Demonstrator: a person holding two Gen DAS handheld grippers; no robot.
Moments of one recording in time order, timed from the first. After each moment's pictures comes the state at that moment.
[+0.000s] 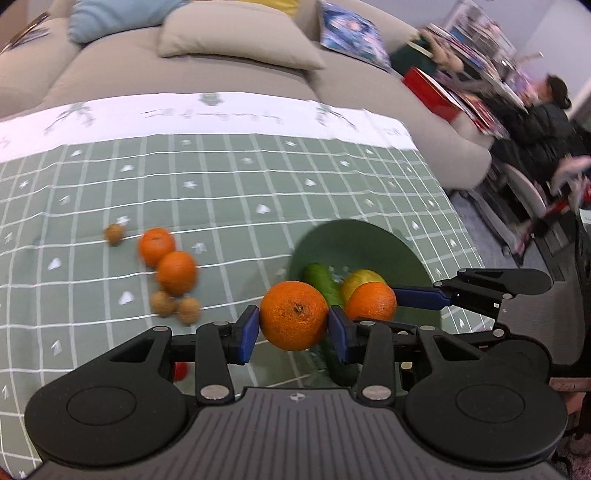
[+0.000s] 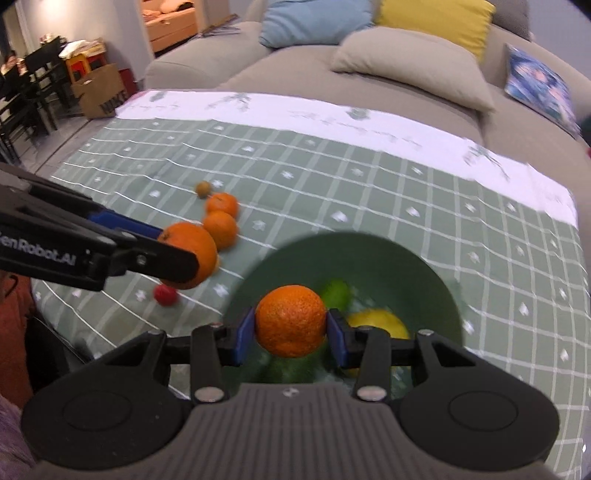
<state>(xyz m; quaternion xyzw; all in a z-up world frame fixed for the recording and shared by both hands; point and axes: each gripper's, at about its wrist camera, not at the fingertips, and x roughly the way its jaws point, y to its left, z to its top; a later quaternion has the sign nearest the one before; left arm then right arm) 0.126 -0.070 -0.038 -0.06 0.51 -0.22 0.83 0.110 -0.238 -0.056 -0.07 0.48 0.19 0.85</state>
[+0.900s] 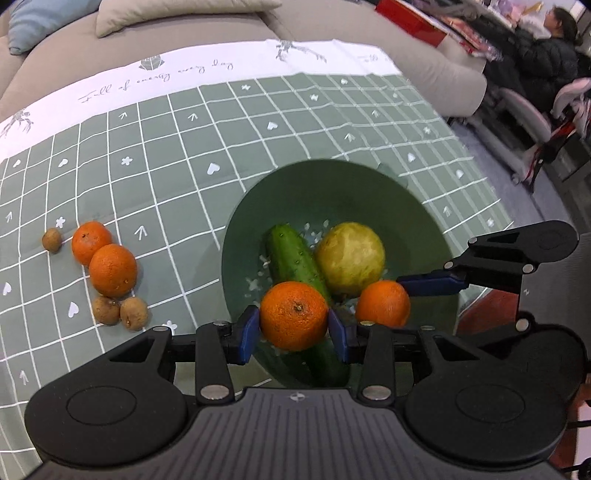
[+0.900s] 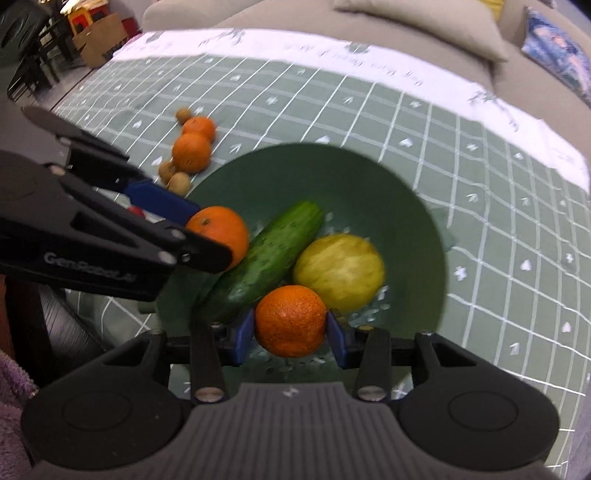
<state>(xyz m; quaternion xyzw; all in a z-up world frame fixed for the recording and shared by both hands) 0.144 -0.134 -0.086 0.03 0.56 -0.24 0.79 0.123 -0.264 -0.097 -0.10 0.56 0.21 0.80</state>
